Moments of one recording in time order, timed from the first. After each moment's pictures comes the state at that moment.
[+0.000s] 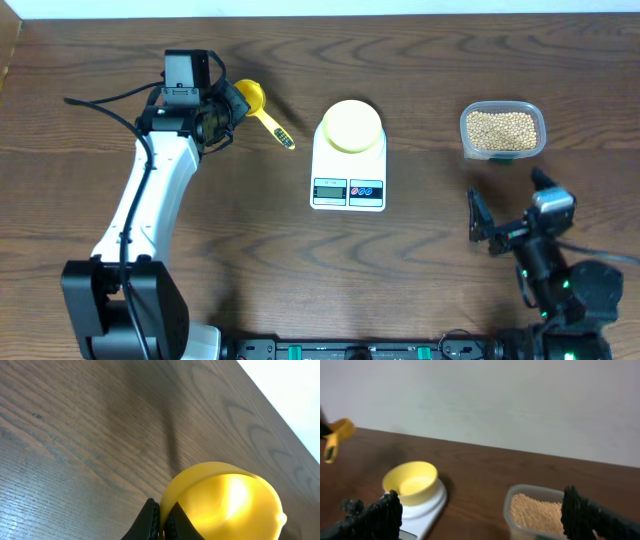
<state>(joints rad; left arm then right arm) -0.03 1.63 1.29 -0.58 0.15 -0.73 -0.03 0.35 0.37 -0.09 -0.35 0.00</state>
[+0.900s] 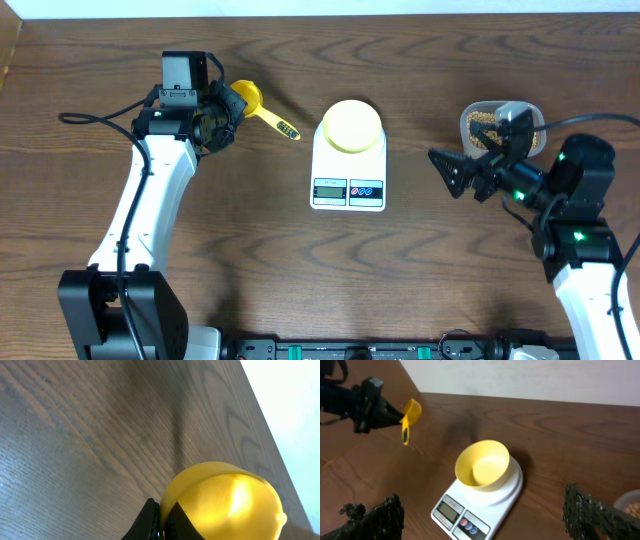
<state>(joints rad) -0.03 1.61 1.29 -0.63 0.15 -0.95 -0.03 1.06 0.74 -0.10 -0.79 0.05</state>
